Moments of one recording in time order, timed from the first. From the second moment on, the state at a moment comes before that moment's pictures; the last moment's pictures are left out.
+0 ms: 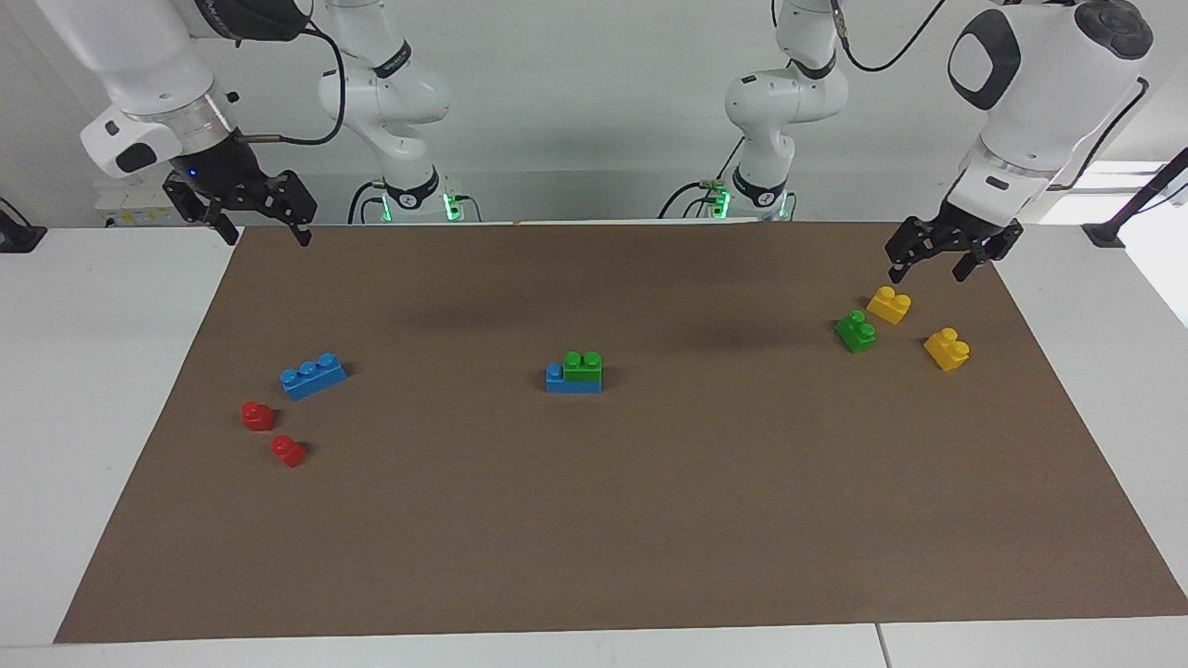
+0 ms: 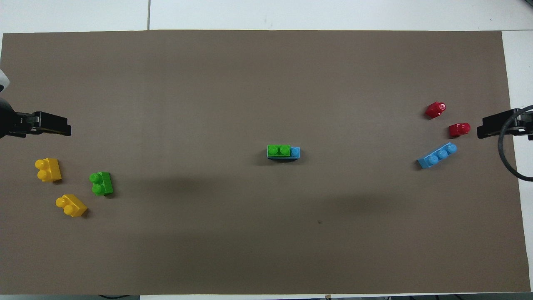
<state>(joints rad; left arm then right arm) 0.10 -0.03 -0.10 -1.72 -0.02 1.71 0.05 -0.01 -0.04 -0.03 -1.59 0.01 1.51 0.02</state>
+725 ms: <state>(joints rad) 0.10 -0.03 -0.10 -1.72 -0.02 1.71 0.05 -0.02 -0.04 -0.03 -1.59 0.01 1.53 0.03</state>
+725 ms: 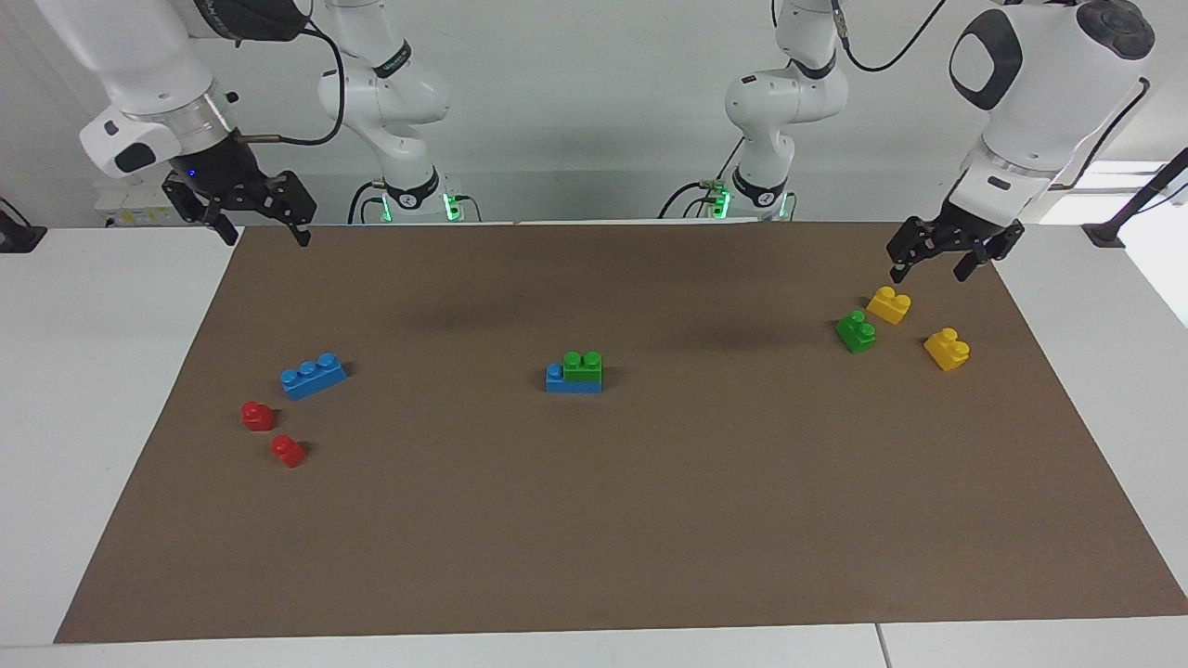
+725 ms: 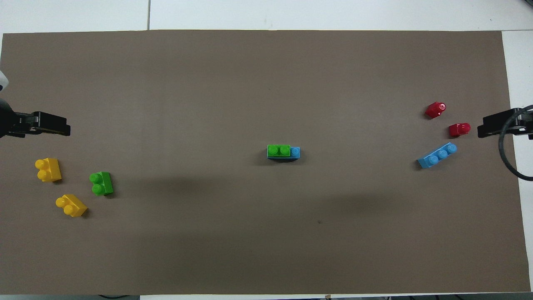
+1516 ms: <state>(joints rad) 0.09 -0.03 -0.11 -1.73 -0.02 1.71 -0.26 -0.01 -0.02 -0.02 -1.61 0.05 1.59 0.81</state>
